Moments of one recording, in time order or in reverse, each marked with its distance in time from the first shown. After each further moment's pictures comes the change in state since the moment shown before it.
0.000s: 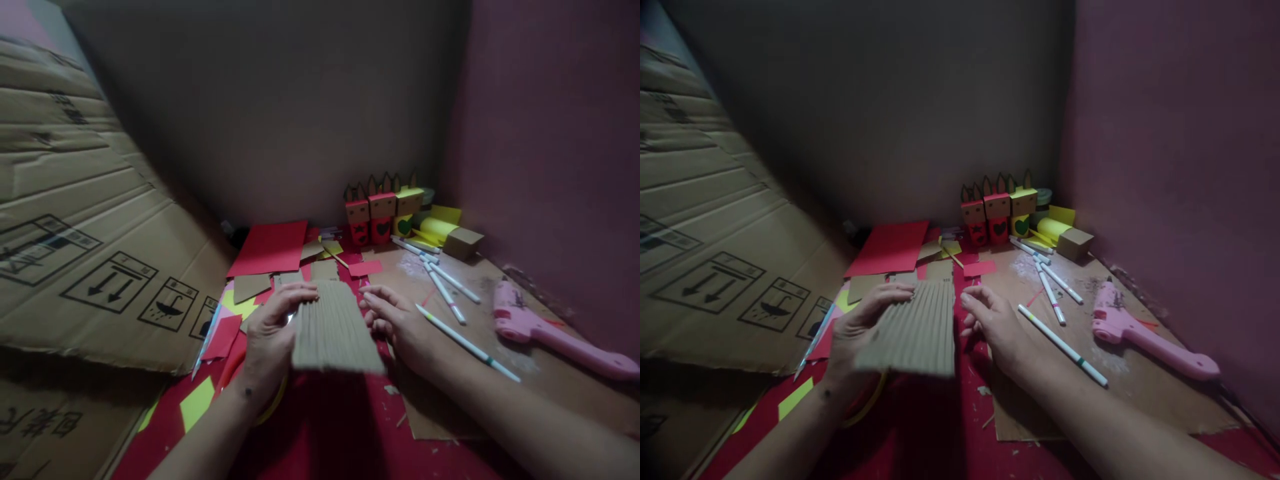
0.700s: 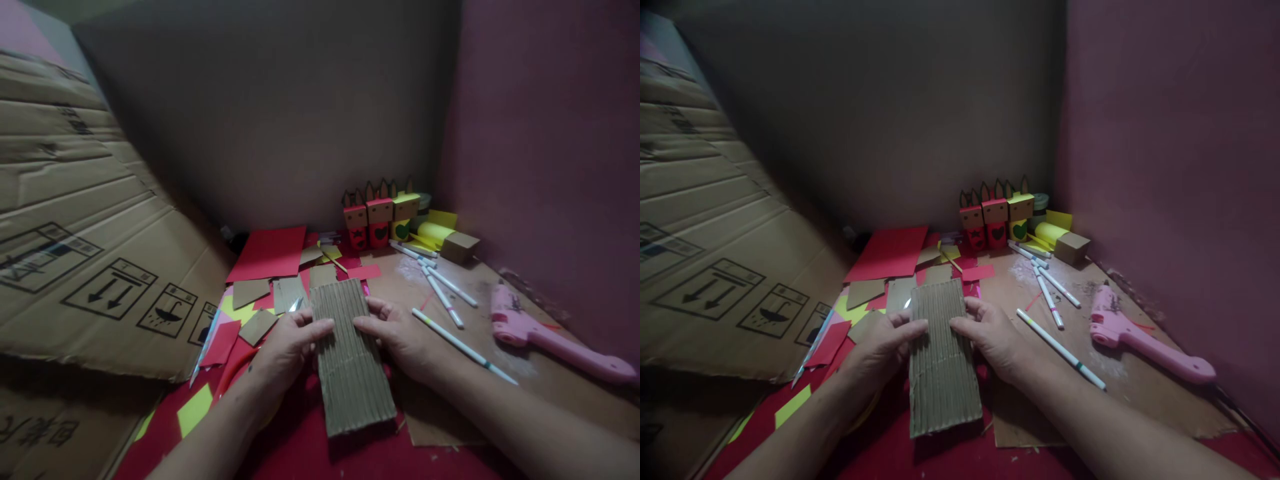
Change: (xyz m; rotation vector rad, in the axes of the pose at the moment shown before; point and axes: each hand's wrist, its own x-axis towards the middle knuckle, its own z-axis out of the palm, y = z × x) left_hand -0.005 -0.020 0.014 -0.602 -0.336 -0.746; right_hand -0.008 -0.008 0.008 0.028 -0.272 0.064
